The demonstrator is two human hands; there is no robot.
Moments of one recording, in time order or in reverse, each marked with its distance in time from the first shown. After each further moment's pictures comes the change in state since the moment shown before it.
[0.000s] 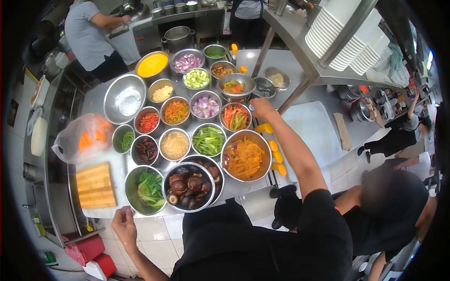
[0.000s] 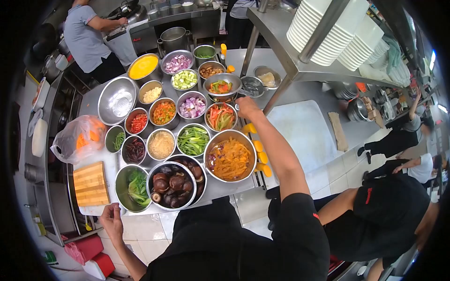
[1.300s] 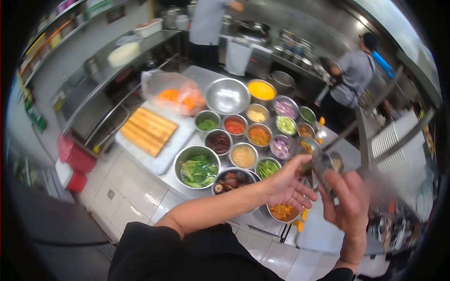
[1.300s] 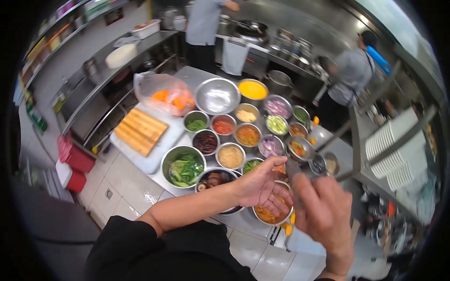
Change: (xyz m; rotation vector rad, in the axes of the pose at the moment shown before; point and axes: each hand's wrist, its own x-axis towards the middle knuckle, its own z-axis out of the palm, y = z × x) left_hand 0.018 0.262 0.133 -1.280 -1.237 -0.446; right_hand -0.266 -0.192 -0.231 -0.143 0.661 -0.962
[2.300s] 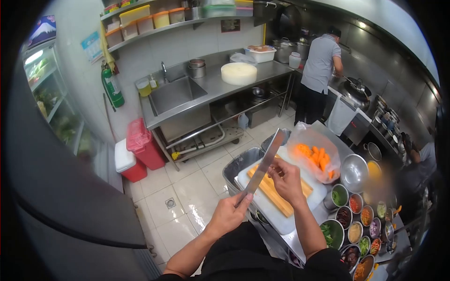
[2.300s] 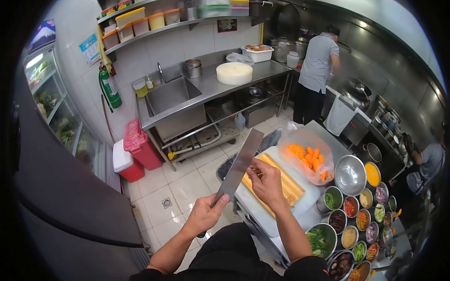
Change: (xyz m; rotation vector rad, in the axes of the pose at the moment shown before) left_hand -0.481 0.041 -0.194 0.813 1.502 0.627; right_hand 0.337 -0.379 0.320 1.265 -0.073 0.089
